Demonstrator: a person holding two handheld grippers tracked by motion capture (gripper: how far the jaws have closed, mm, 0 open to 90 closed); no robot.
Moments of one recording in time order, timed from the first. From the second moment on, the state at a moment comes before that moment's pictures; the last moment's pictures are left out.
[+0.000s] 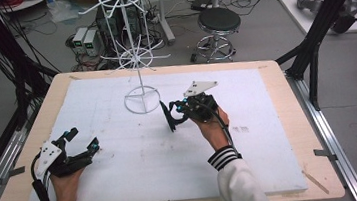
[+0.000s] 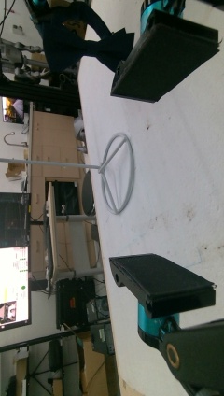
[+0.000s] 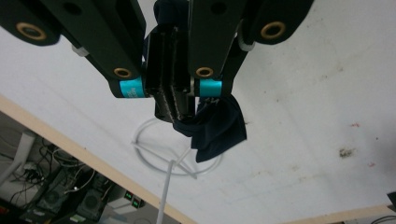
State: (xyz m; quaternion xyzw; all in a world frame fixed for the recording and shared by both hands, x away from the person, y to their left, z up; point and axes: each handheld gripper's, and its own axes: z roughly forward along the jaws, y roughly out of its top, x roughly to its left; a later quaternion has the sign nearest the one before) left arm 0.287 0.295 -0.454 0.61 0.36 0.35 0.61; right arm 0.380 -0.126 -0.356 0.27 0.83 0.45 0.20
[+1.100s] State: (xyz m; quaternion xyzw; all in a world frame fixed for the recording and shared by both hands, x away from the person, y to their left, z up) left arm 0.287 0.296 -0.454 0.61 0.36 0.35 0.61; right arm 0.381 -0.118 -0.305 0.21 0.75 0.58 0.23
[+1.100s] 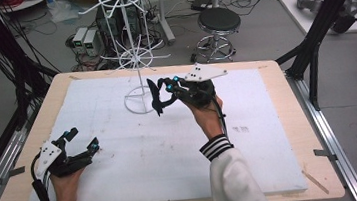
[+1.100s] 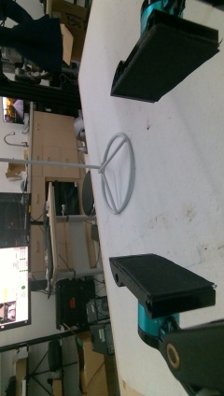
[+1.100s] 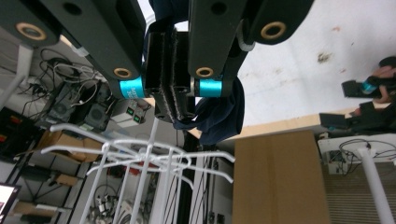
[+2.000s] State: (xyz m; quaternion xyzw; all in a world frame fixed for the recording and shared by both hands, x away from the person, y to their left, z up) left arm 0.287 0.296 -0.454 0.61 0.36 0.35 0.61; right arm 0.413 -0.102 -0.284 0.21 0.74 0.60 0.24
